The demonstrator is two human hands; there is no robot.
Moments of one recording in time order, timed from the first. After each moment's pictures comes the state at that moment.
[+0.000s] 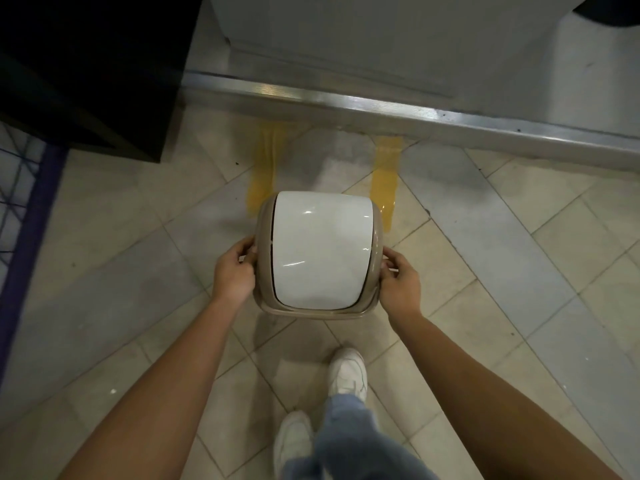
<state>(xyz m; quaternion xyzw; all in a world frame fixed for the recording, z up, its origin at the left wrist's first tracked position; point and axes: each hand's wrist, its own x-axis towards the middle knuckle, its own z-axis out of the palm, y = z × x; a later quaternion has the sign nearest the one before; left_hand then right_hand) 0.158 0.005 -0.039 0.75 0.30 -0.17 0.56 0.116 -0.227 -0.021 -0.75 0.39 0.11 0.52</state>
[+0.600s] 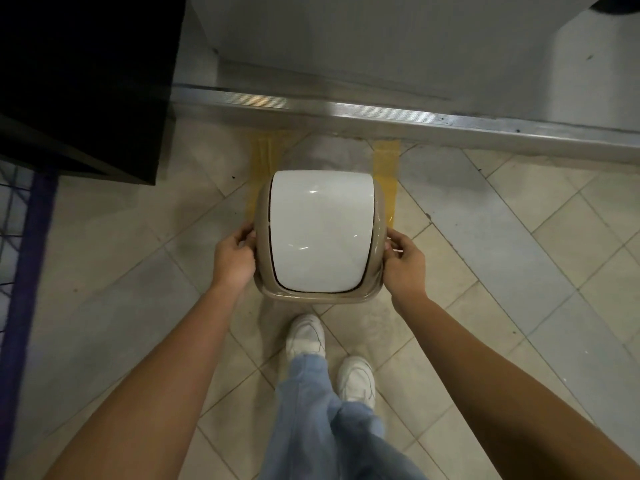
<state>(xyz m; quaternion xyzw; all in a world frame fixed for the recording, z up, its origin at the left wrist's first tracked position) 0.235 0.004 -0.030 0.71 0.34 -0.19 0.58 0.186 -0.224 -0.004 -0.72 0.43 0.10 0.54</state>
